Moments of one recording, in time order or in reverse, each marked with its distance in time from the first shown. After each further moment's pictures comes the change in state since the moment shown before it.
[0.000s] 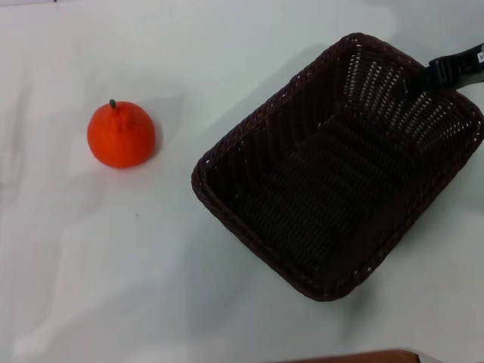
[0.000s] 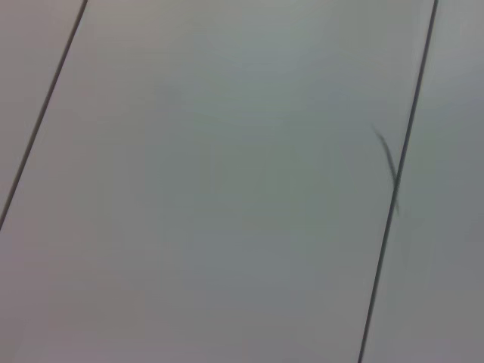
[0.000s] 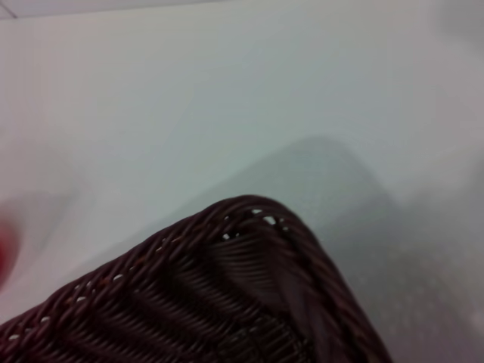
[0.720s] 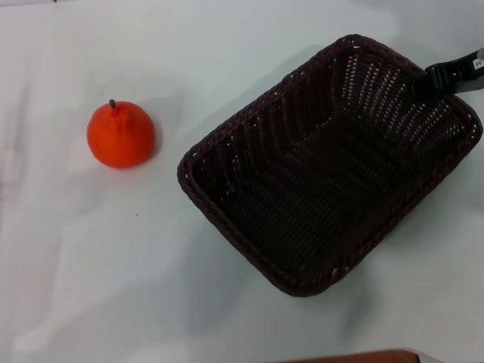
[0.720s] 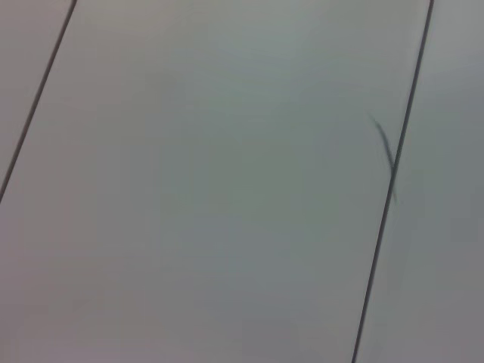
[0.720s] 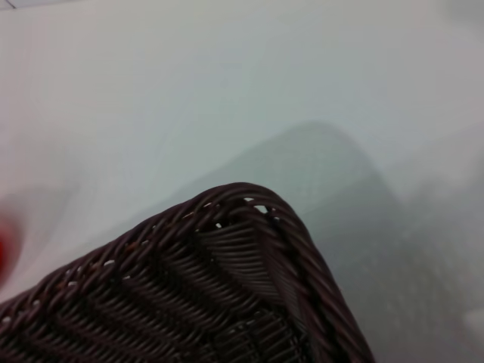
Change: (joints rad) left arm -0.006 0.000 0.005 -0.004 0.007 0.024 0.001; right arm 0.002 -0.004 -0.002 0.038 0.004 -0.006 0.008
